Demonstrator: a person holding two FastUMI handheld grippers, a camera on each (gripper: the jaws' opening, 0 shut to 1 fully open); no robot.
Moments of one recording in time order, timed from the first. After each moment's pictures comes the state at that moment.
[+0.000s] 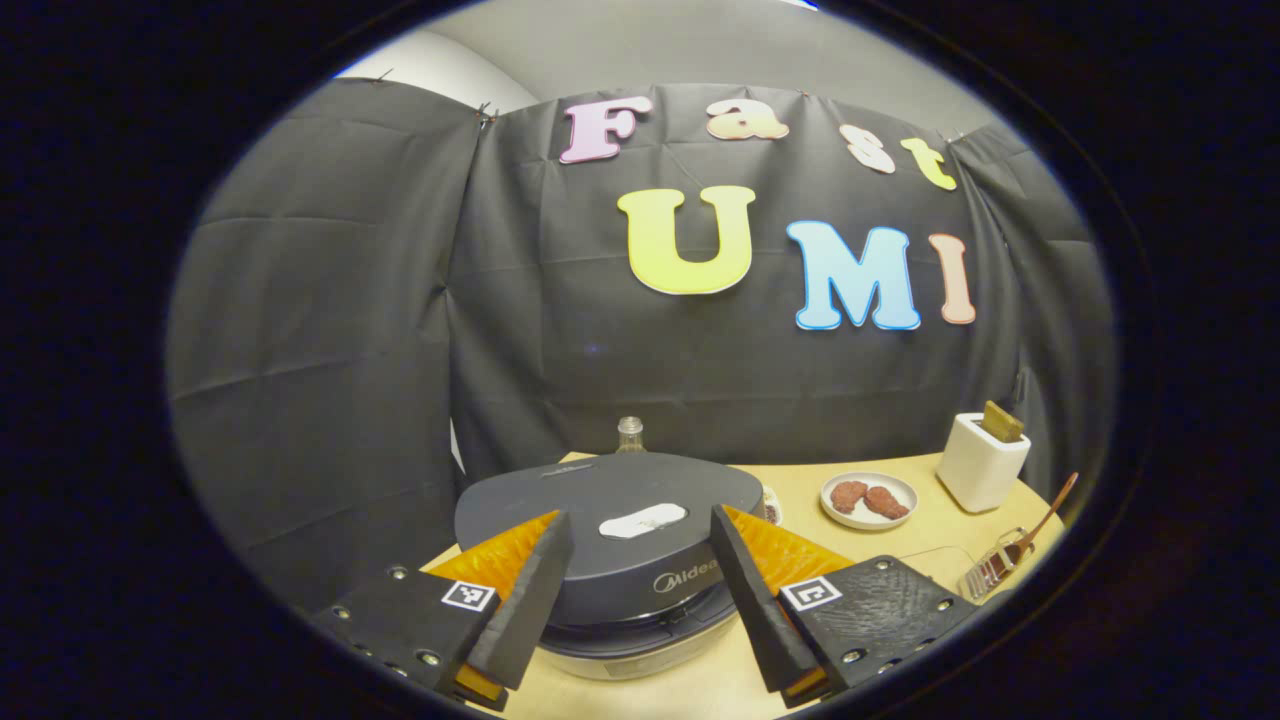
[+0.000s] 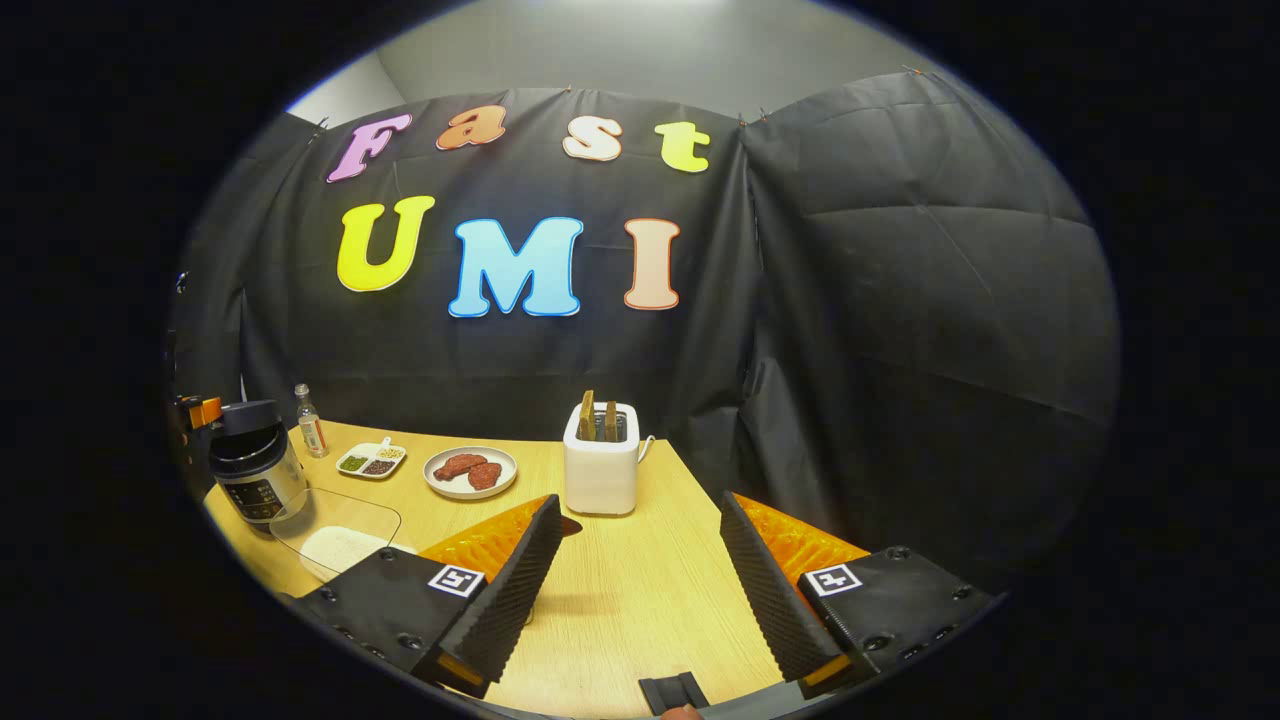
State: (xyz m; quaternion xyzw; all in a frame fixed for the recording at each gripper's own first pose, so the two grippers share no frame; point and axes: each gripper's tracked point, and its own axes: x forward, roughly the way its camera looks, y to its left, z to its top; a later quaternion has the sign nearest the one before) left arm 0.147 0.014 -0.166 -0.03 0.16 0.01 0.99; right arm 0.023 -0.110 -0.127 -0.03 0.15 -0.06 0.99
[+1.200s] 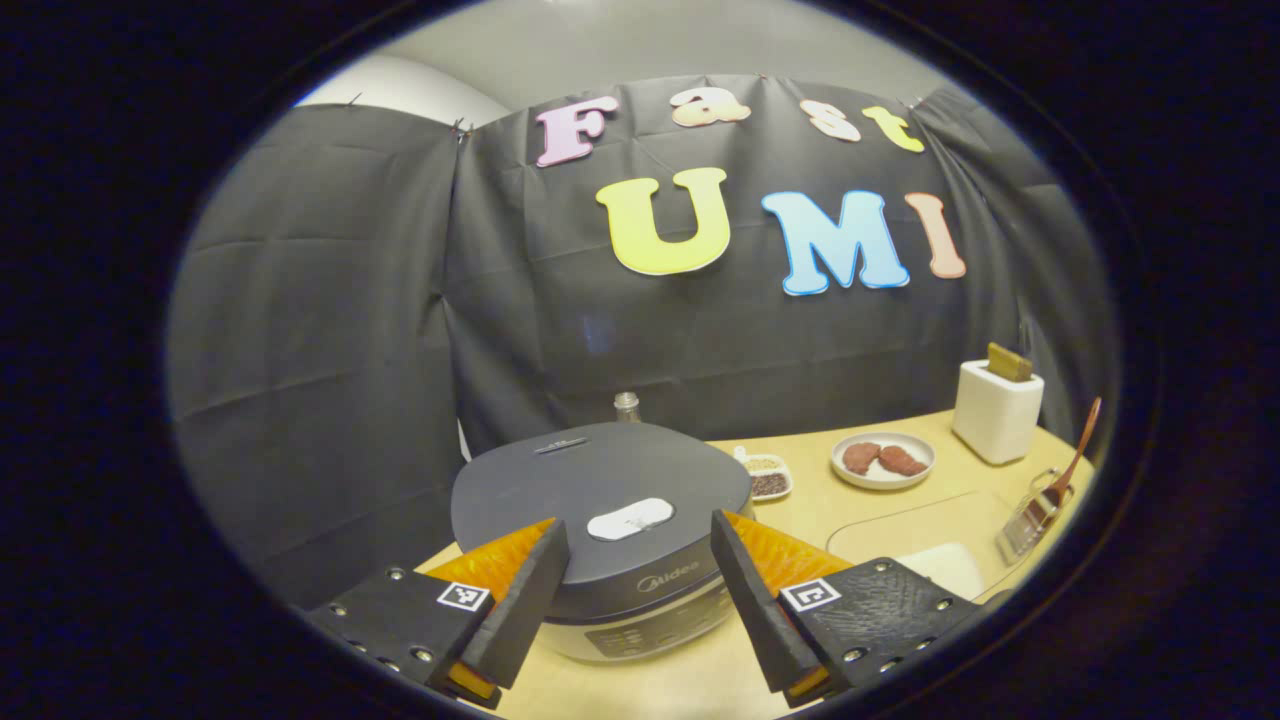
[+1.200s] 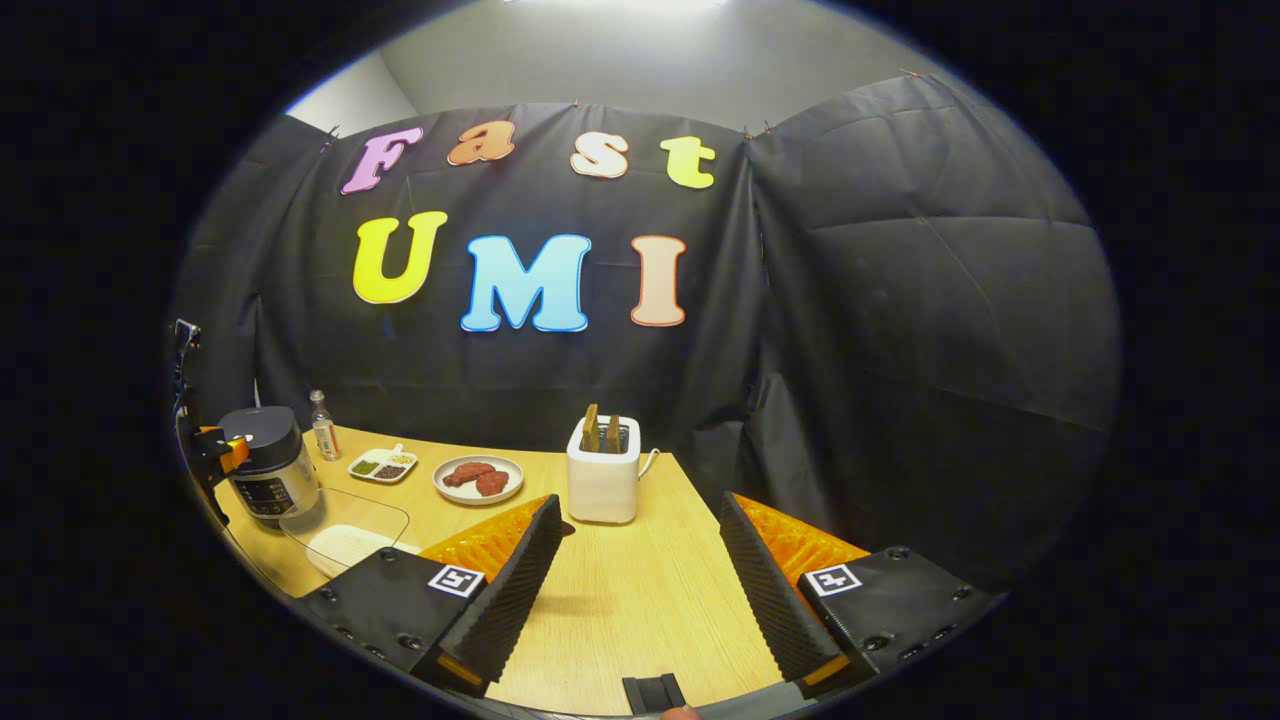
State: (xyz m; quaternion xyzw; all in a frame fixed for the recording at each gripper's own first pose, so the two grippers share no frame) left arm 0.123 -0.016 -0.192 0.00 0.15 0.02 0.99; right arm 0.010 -0.115 -0.105 -0.03 0.12 -0.03 0.99
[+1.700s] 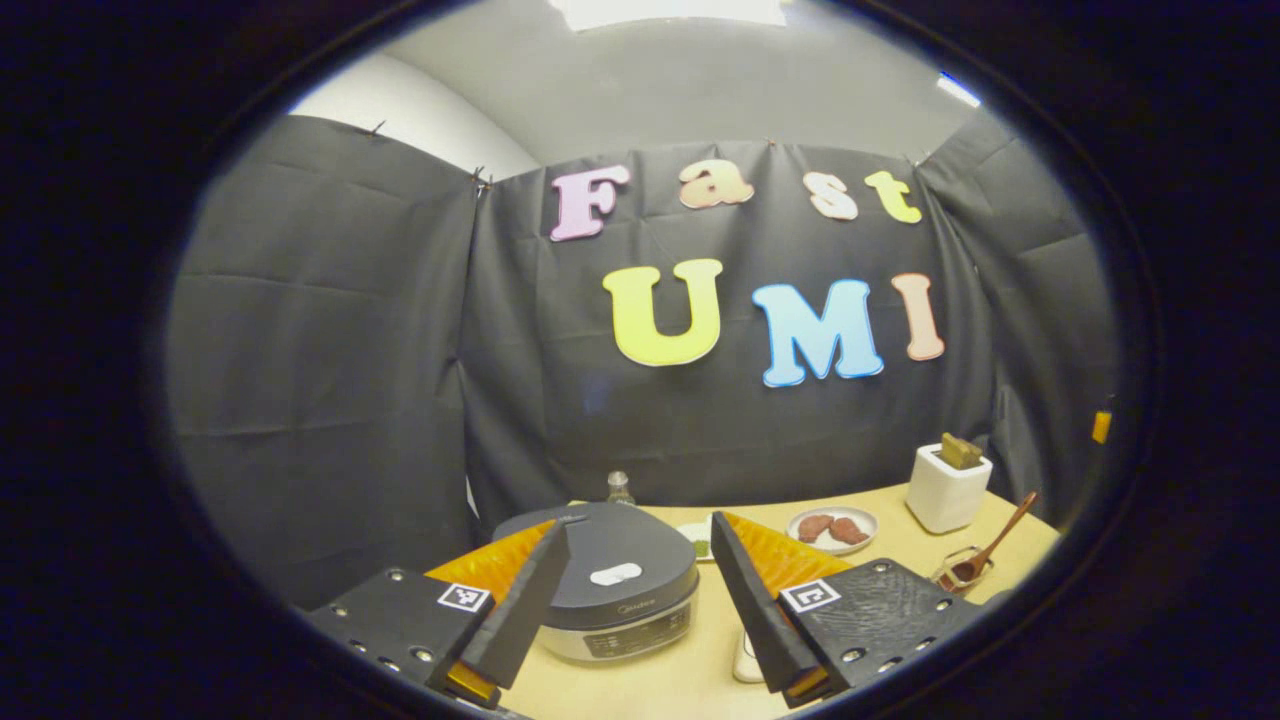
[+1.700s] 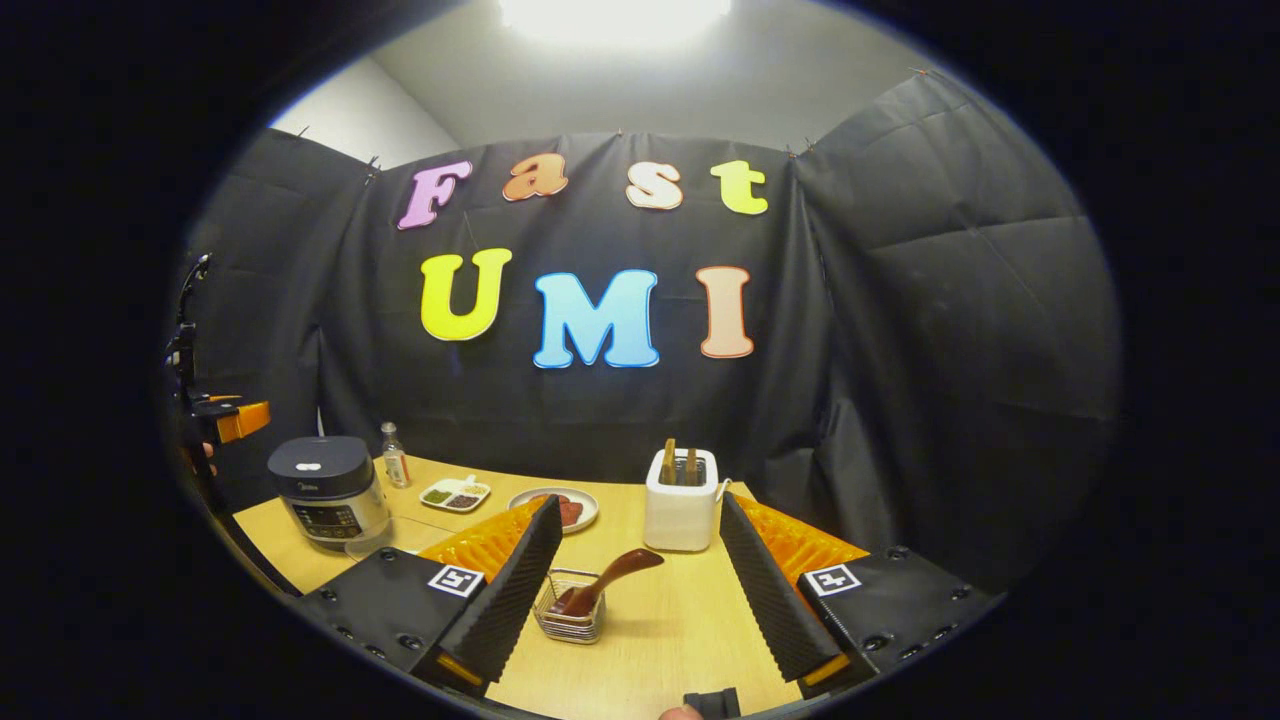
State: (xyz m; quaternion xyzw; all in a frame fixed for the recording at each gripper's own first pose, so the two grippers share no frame) left arm 0.048 -0.030 -0.047 -0.01 0.07 0.01 1.00; right arm 0.006 -0.054 -0.076 0.00 0.07 0.07 0.99
